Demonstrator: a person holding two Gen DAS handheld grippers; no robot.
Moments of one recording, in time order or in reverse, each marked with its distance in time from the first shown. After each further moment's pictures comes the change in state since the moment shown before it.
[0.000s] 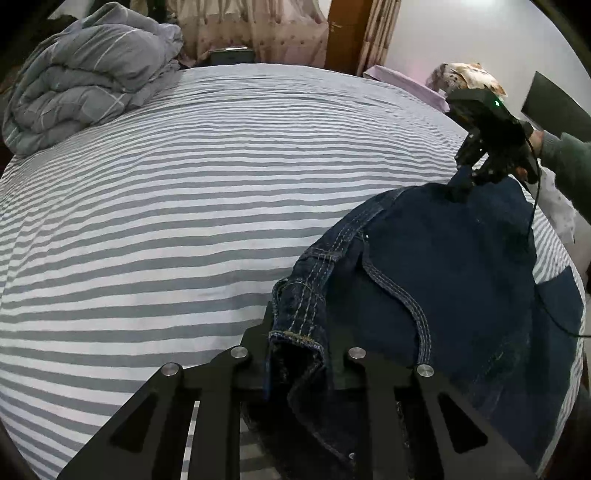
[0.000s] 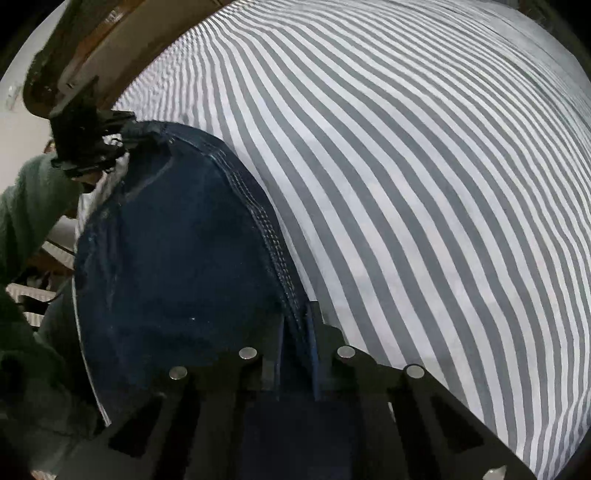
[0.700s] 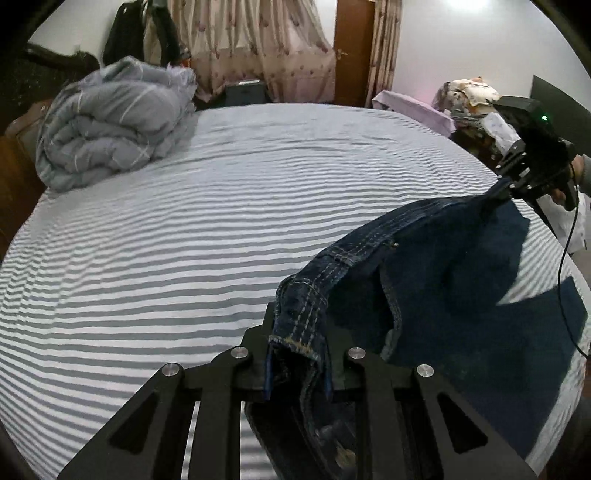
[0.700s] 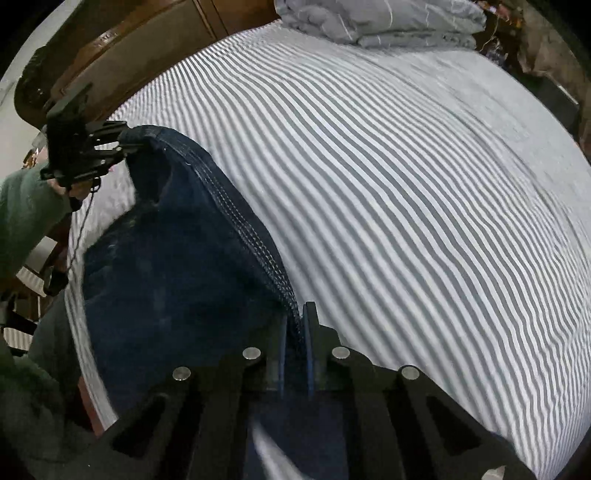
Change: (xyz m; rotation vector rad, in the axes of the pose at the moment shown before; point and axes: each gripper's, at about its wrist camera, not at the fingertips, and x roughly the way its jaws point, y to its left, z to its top) left arm -0.095 -0.057 0.004 0.033 -0.120 0.094; right arm -0.092 0.106 -0.053 0.042 -0.165 -0.201
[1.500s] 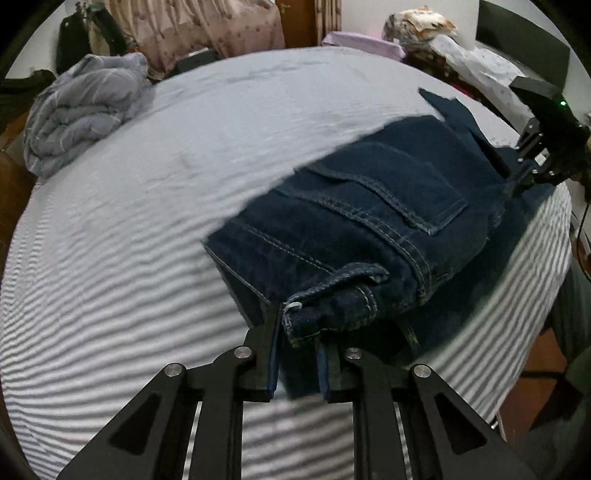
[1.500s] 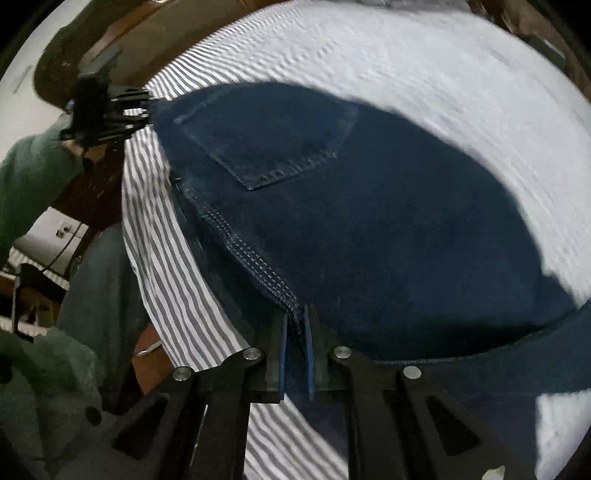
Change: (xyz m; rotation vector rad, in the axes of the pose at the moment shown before) left arm -0.094 -0.074 -0.178 0.203 0.224 -0.041; right arm 0.036 0.206 -0.187 0.136 0.041 0.071
